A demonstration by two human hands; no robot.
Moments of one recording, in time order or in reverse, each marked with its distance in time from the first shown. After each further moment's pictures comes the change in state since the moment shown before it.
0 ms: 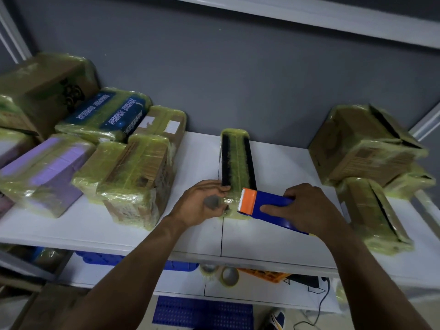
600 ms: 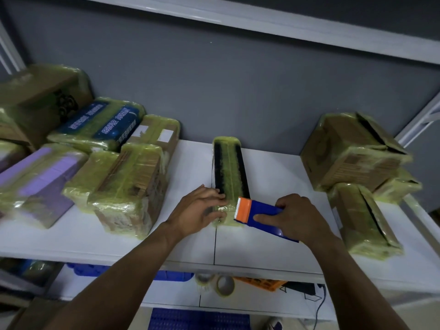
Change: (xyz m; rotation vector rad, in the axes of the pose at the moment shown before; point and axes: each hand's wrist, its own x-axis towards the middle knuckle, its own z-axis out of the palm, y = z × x) left_hand 0.006 0.013 0.002 0.267 -0.043 0.160; right_hand 0.006 0.018 0.014 -0.038 0.017 0.049
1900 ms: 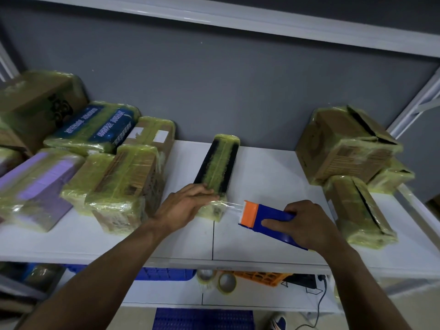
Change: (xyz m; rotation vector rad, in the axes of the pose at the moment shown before) left_hand -0.008 -0.012 -0.023 0.090 -0.156 -0.015; right_hand -0.036 0.023 -0.005 0.123 -0.002 0.017
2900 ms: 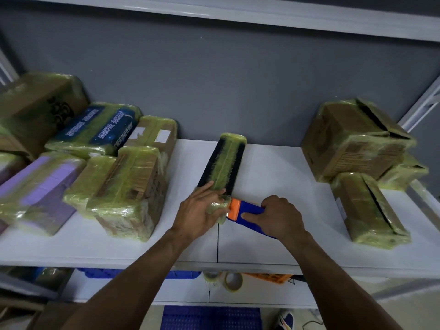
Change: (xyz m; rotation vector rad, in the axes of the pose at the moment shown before) left_hand 0.010 0.031 0.025 -0.127 0.147 -0.233; right_hand 0.057 -0.024 0.064 -0.217 0.053 0.081
